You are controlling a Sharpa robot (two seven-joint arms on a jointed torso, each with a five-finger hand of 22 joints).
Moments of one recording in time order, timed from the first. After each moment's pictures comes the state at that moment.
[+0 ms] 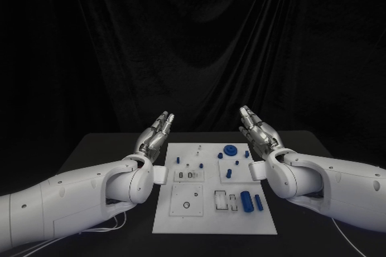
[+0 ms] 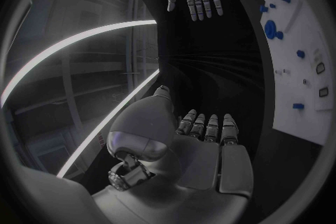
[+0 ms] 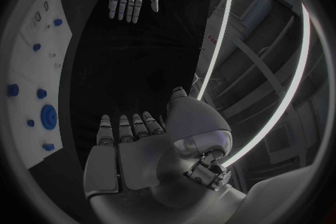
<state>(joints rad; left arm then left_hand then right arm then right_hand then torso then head) 1.14 -0.78 -0.13 1.56 0.10 -0.52 0.56 1.10 0.25 -0.26 0.28 0.35 0.09 -0.08 0.01 0.02 0.00 -0.09 0.01 0.00 0.00 -0.03 0.00 0.00 0.13 0.00 0.04 0.00 0.00 1.21 -0.81 -0.18 1.57 0.07 -0.51 0.51 0.98 0.26 -0.32 0.28 0.25 0.03 -0.12 0.00 0.01 0.00 -0.10 0.00 0.00 0.00 -0.02 0.00 0.00 0.16 0.00 0.11 0.01 0.00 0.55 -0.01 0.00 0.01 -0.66</state>
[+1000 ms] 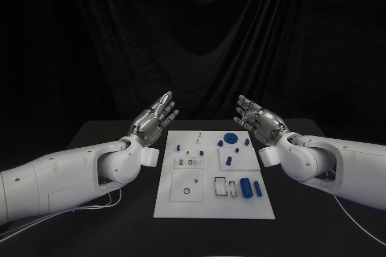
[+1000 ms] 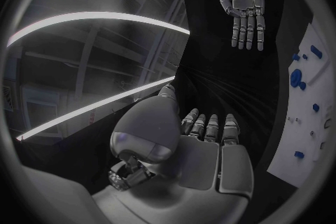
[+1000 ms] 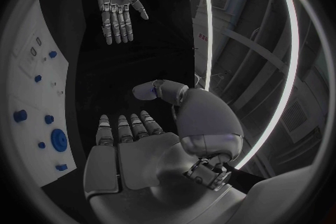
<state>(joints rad) 1.22 -0.81 -0.21 1.47 0.23 -0.04 0.67 1.26 0.25 -0.25 0.29 0.36 0.13 -0.03 0.01 0.02 0.00 -0.04 0.01 0.00 0.00 0.01 0.00 0.00 0.15 0.00 0.09 0.00 0.00 1.28 -0.86 -0.25 1.55 0.16 -0.21 0.49 0.94 -0.04 0.97 -0.22 1.01 0.06 -0.07 0.01 0.01 0.00 -0.06 0.00 0.00 0.00 0.00 0.00 0.00 0.16 0.00 0.14 0.01 0.00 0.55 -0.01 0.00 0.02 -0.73</state>
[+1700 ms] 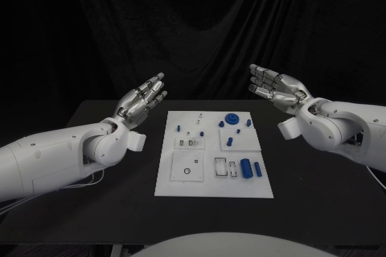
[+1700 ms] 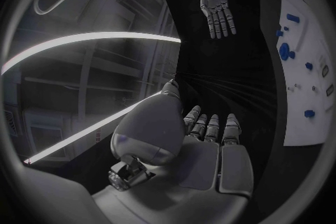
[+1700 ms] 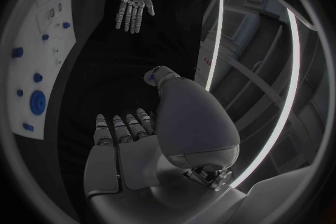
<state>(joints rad) 1.22 -0.88 -0.21 1.46 0.00 -0.07 0.68 1.36 0.23 -0.24 0.29 0.36 0.19 0.02 0.03 0.03 0.00 0.00 0.01 0.00 0.00 0.03 0.00 0.00 0.15 0.00 0.12 0.00 0.00 1.38 -0.94 -0.25 1.53 -0.18 -0.20 0.40 1.42 -0.06 0.18 0.23 1.00 0.13 0.02 0.03 0.03 0.00 0.04 0.01 0.01 0.00 0.12 0.00 0.00 0.16 0.00 0.22 0.01 0.00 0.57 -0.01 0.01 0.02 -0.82</state>
